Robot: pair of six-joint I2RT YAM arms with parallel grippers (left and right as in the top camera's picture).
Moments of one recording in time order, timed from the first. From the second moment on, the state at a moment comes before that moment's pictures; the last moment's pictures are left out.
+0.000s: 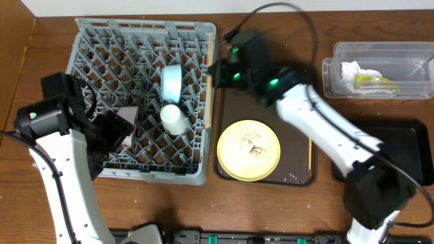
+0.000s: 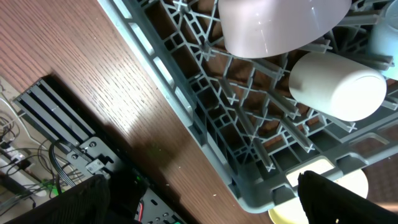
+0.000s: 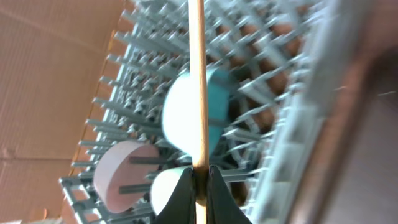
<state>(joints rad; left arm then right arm) 0.37 1.35 1.48 -1.61 0.01 -0.61 0.66 1.93 1.61 -0.30 -0.29 0.72</state>
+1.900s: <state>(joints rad) 0.37 1.35 1.48 -1.61 0.01 -0.61 0.34 1.86 1.24 -0.79 0.07 0.50</state>
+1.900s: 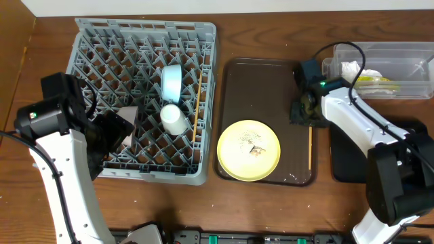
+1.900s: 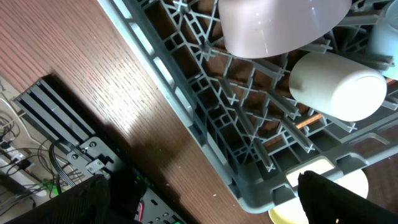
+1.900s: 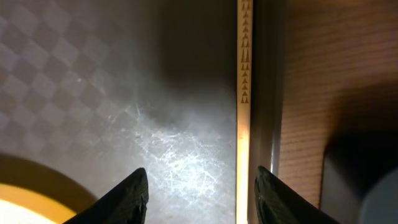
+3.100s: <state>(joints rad) 0.37 1.35 1.48 -1.61 0.01 -0.61 0.34 1.94 1.21 -0.68 -0.01 0.49</state>
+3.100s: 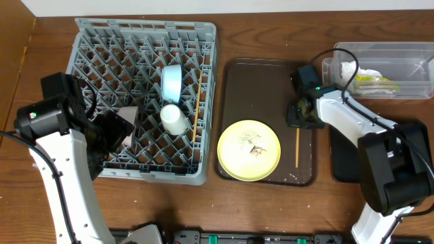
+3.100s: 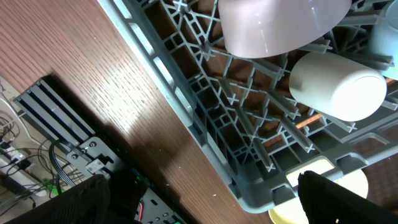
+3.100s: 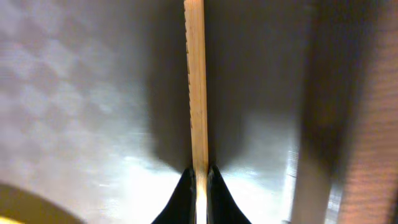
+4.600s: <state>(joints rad) 0.37 1.35 1.48 -1.61 0.01 -0.61 0.69 2.07 1.71 -0.42 -0.25 0.79</state>
